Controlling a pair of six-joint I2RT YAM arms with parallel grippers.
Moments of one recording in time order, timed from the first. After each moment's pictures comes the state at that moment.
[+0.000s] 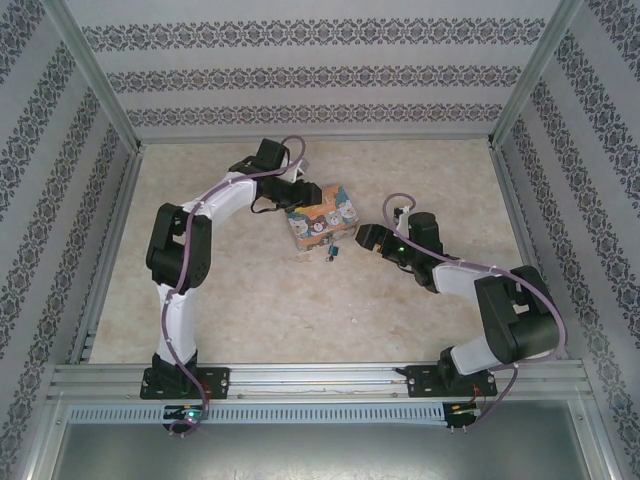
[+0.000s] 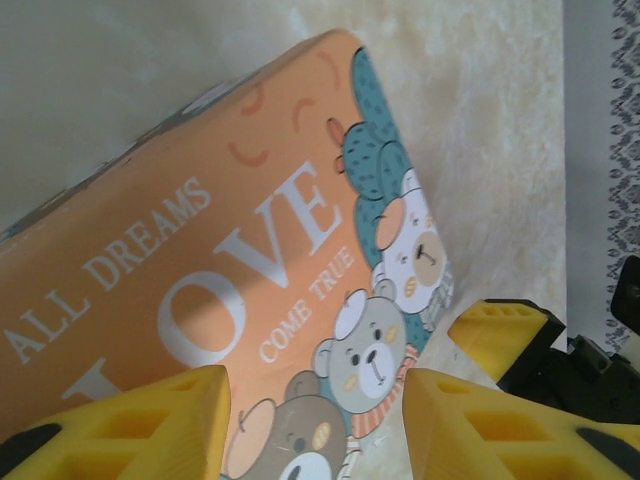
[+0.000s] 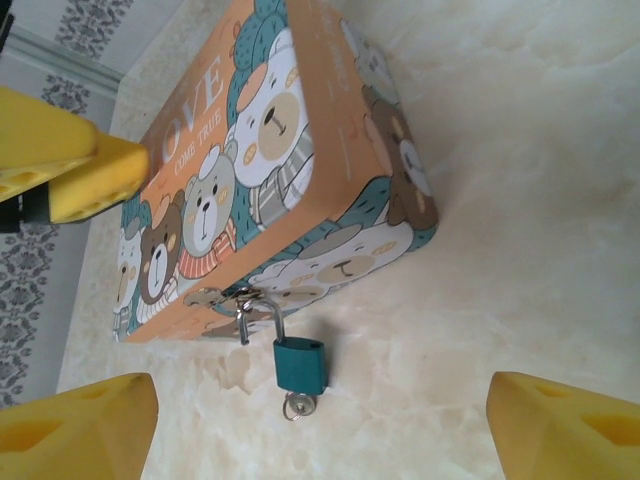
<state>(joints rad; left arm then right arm) -0.34 2.10 1.67 -0.57 0.65 -0.45 0.27 1.49 0.51 0.41 -0.48 0.73</state>
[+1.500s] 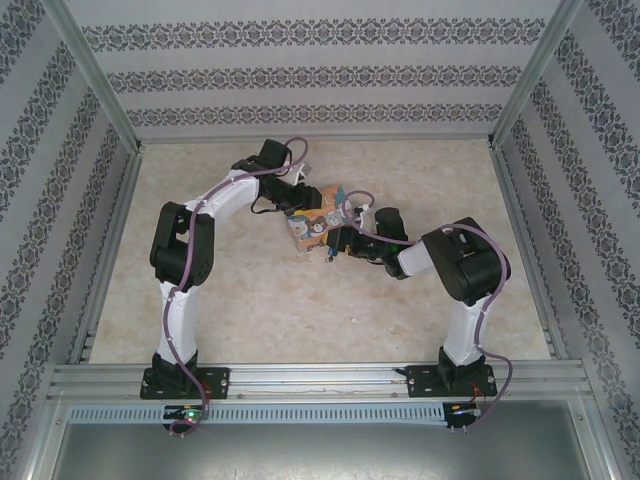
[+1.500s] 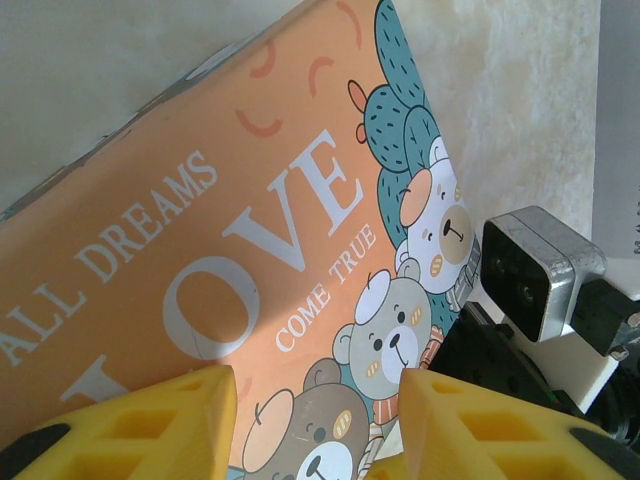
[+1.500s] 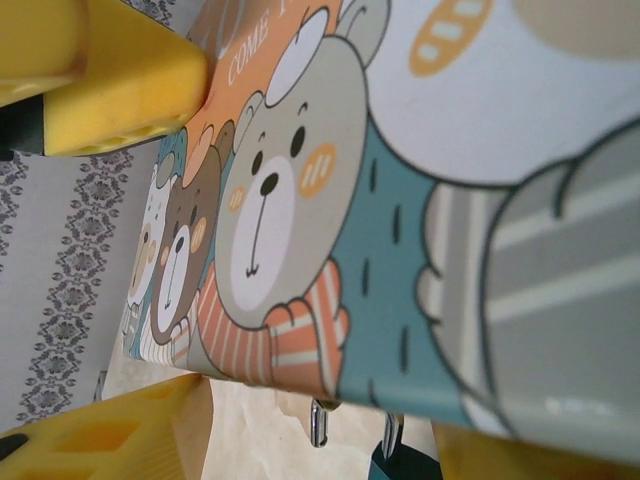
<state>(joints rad) -0.35 2.13 1.72 -0.66 0.65 -0.39 0.39 1.94 0.70 0.74 -0.70 0.77</state>
